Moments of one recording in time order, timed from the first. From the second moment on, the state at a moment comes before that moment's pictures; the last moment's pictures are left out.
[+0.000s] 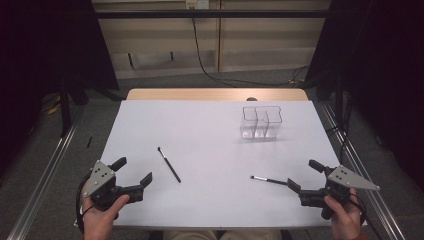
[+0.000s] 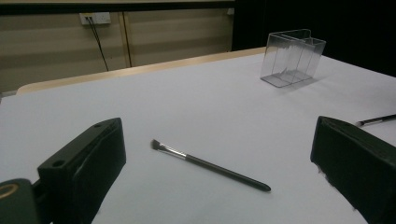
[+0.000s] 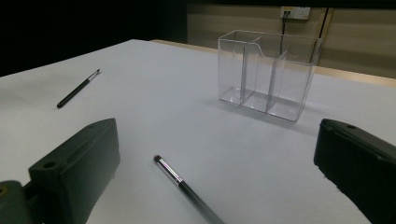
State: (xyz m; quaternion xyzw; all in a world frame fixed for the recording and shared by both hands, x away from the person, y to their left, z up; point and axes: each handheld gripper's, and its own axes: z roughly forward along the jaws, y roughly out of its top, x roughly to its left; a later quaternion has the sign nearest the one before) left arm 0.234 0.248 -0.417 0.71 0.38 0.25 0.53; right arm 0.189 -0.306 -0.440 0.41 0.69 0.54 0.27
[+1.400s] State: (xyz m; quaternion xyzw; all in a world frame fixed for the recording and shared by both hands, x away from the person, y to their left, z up) left arm 0.304 0.205 -0.410 0.78 0.39 0.20 0.45; right arm 0.192 -0.305 -0.440 0.41 0.69 0.54 0.27
